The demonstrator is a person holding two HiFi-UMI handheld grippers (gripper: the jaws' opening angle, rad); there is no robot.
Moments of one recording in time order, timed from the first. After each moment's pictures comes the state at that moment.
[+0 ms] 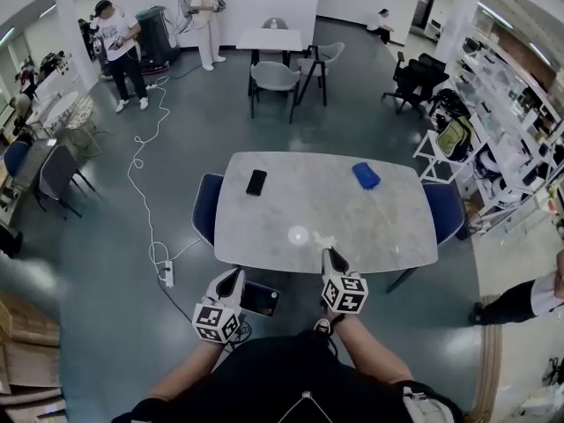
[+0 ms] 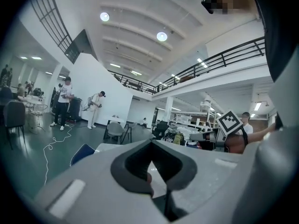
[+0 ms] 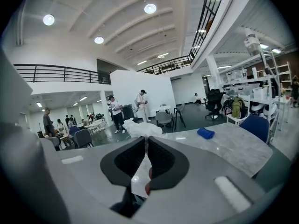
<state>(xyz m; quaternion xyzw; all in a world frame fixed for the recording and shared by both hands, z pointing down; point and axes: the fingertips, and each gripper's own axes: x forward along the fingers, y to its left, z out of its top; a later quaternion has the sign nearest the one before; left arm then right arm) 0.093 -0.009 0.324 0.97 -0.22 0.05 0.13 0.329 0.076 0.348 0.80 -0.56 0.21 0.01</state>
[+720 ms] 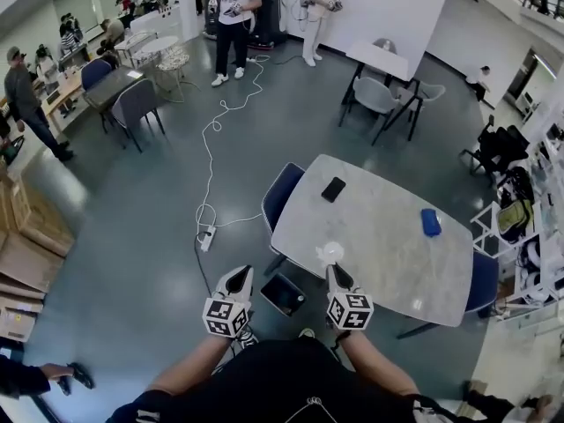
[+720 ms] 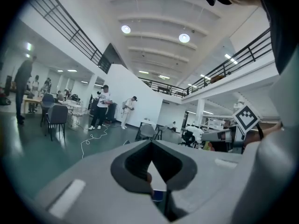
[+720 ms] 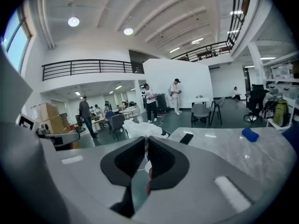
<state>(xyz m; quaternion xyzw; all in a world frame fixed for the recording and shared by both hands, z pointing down) -0.060 -0.034 0.350 0.90 -0.41 0.03 0.16 0.165 -0.004 0.356 0.65 -0.72 0.21 0.08</state>
